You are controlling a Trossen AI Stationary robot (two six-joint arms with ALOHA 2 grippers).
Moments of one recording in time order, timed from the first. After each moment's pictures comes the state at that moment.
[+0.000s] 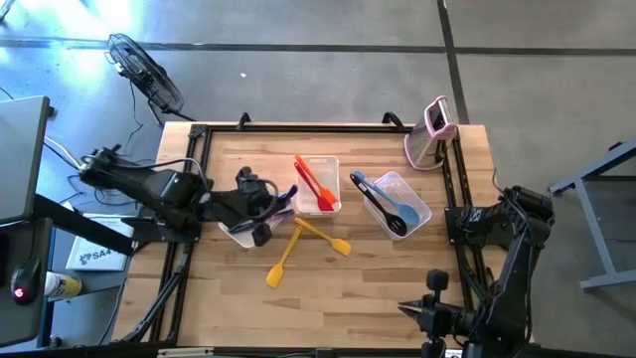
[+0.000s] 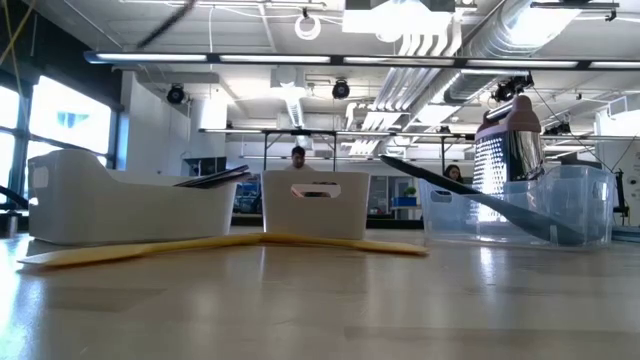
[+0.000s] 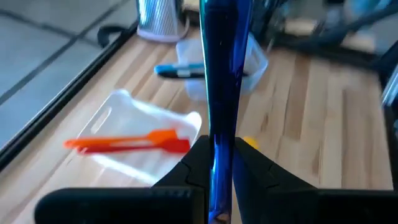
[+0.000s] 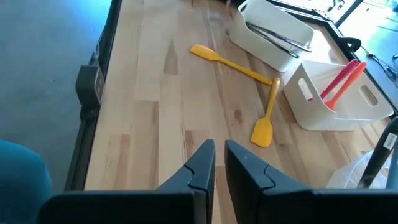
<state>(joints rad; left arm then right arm) -0.35 1.23 1.37 -0.80 -0.58 -0.50 1.14 1.72 1.47 -1.12 0.97 1.02</state>
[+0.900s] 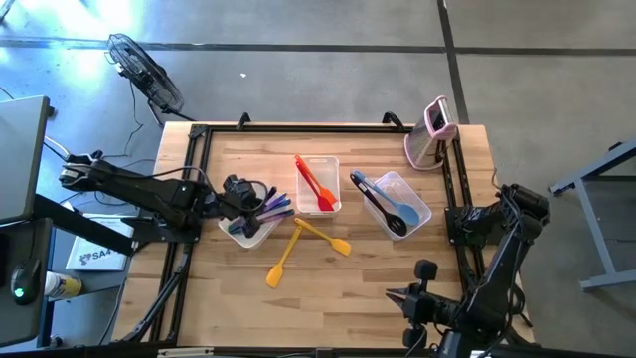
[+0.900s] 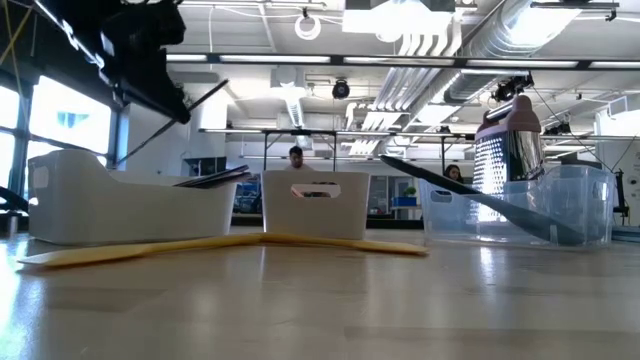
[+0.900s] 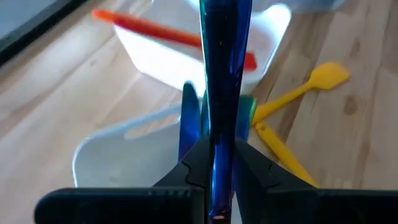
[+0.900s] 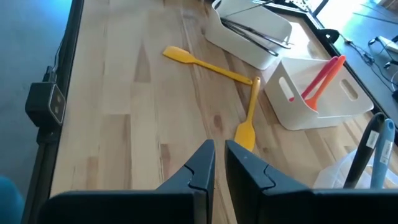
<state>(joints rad) -0.19 0.92 0.66 -0.51 -0.48 -0.54 1.04 1.72 1.47 -1.11 0.96 1.00</state>
